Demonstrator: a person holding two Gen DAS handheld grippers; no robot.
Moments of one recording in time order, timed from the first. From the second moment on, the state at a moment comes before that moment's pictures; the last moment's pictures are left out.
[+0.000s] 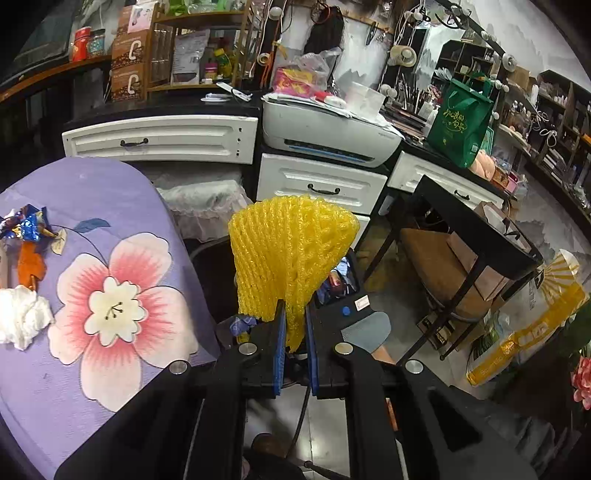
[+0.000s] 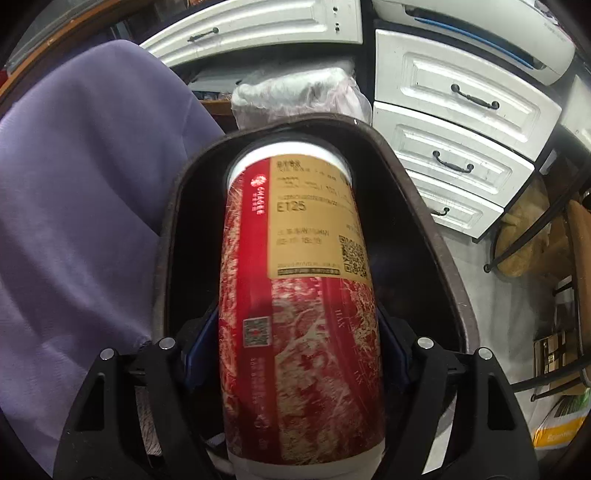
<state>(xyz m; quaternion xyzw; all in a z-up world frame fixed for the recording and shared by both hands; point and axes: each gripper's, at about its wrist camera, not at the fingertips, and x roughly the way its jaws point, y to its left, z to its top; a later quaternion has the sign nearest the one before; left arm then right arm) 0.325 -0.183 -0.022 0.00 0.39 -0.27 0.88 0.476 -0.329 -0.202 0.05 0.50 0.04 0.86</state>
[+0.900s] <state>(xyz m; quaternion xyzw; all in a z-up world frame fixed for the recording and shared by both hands) 0.382 -0.255 -0.131 0.06 0.50 -0.24 0.83 0.343 -0.403 -0.148 0.01 0.43 -0.05 0.90</state>
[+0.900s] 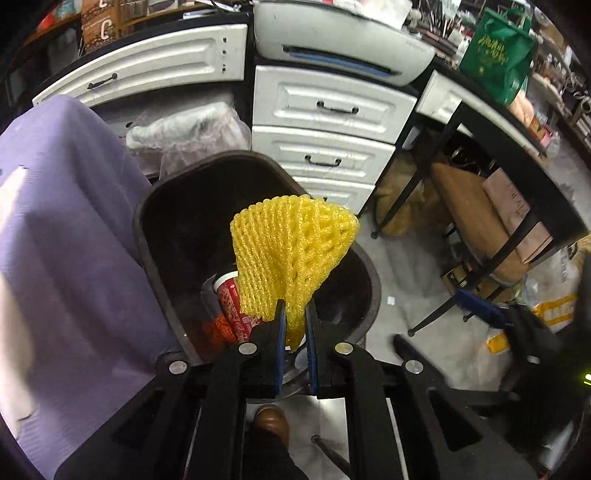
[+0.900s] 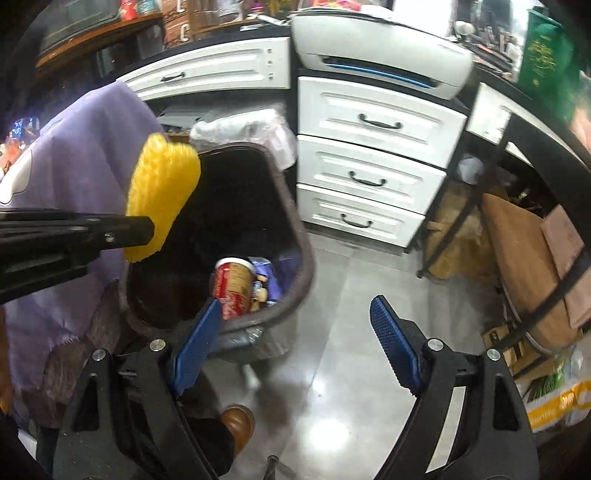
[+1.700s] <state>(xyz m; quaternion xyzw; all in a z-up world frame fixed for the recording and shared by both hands) 0.376 -0.272 -0.130 0.09 0.48 -0.23 0.84 0.308 -0.419 -0.138 0.03 0.41 -0.08 0.91</state>
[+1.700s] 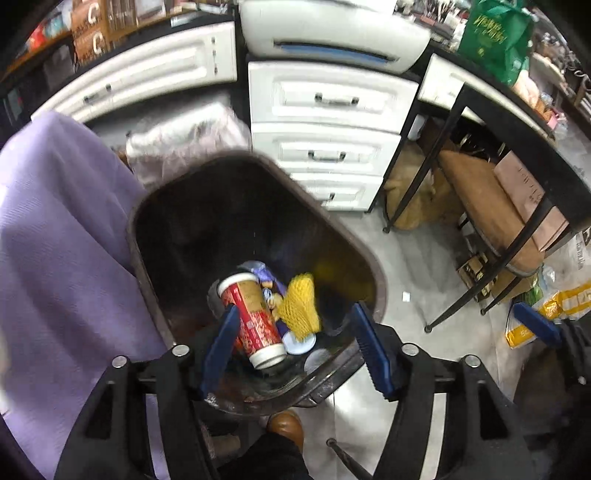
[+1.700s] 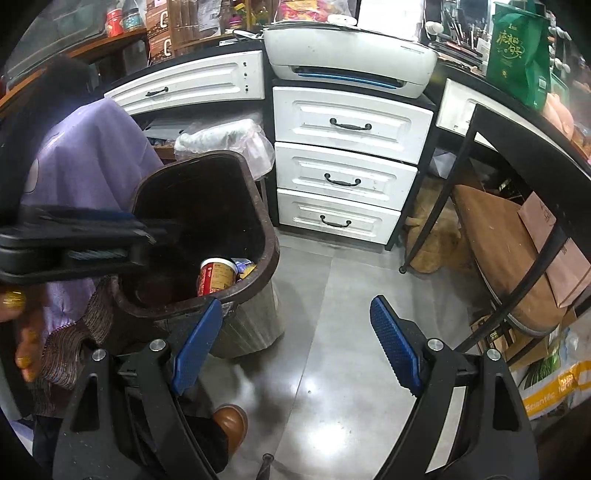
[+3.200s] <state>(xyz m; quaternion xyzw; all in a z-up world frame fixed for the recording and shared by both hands) 0.258 0.065 0.008 0.02 0.34 0.01 0.94 0.348 -0.122 -0.014 -0.07 0.35 0.28 0.89</state>
